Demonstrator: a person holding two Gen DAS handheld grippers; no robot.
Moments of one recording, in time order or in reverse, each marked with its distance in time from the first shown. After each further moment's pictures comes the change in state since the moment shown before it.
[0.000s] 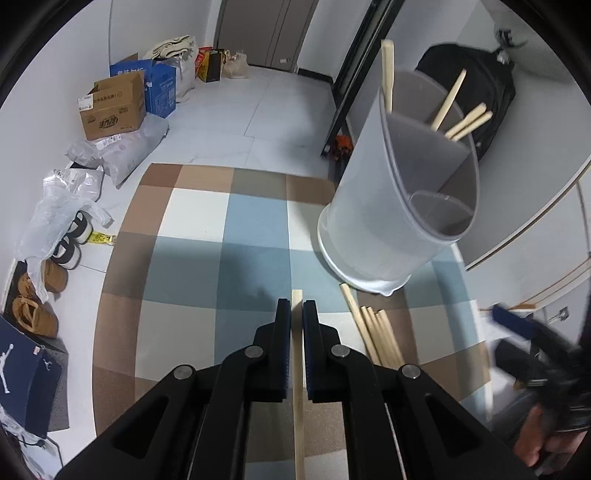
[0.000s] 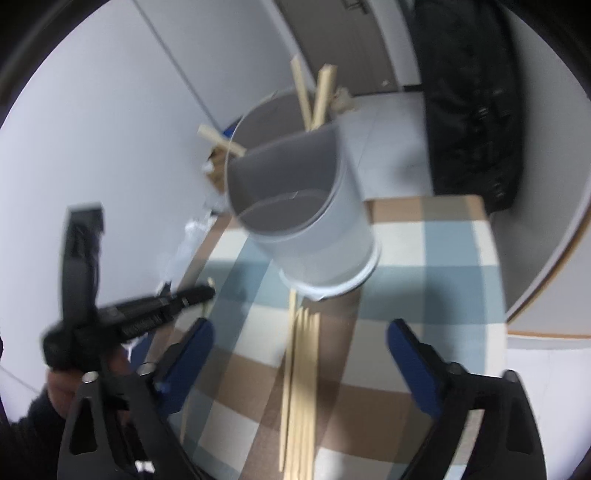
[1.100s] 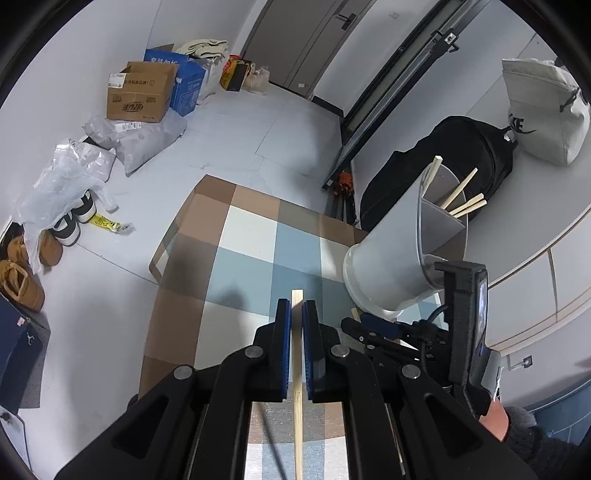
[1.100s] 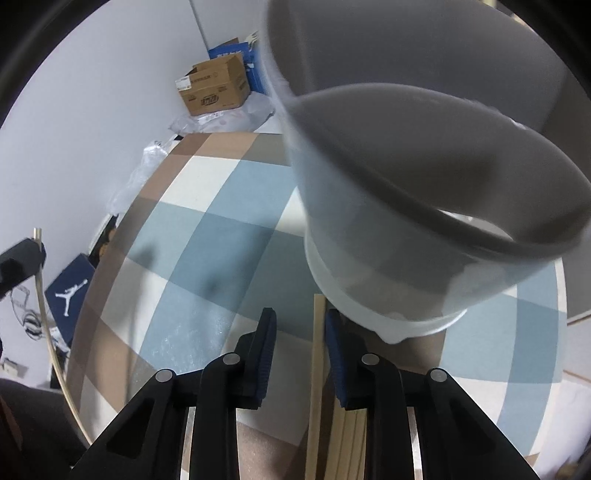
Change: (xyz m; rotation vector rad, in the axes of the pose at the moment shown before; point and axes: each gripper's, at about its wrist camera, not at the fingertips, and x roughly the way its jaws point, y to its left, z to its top) left arm -0.027 0.075 0.011 -0.163 -0.090 -0.112; right arm 0.134 0.049 0.015 -0.169 0.228 -0.223
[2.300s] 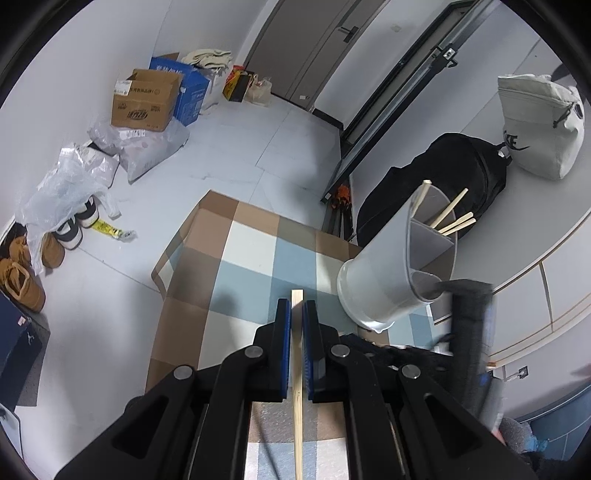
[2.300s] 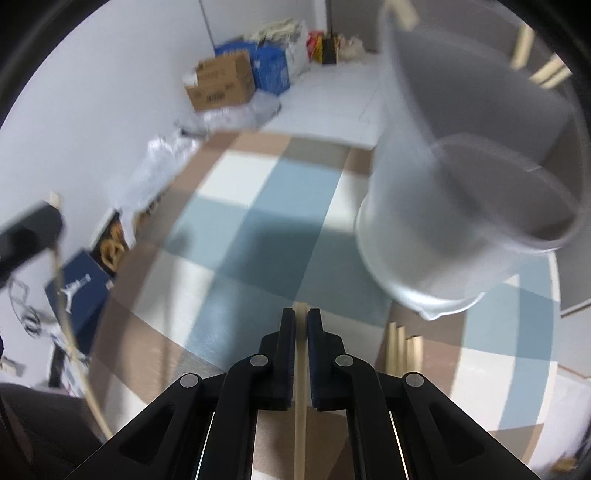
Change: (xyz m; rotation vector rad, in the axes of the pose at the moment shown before) left arm -0.019 0.000 0.005 -0.010 -0.050 -0.014; right arm -0.033 0.029 -0.004 0.021 -0.026 -0.001
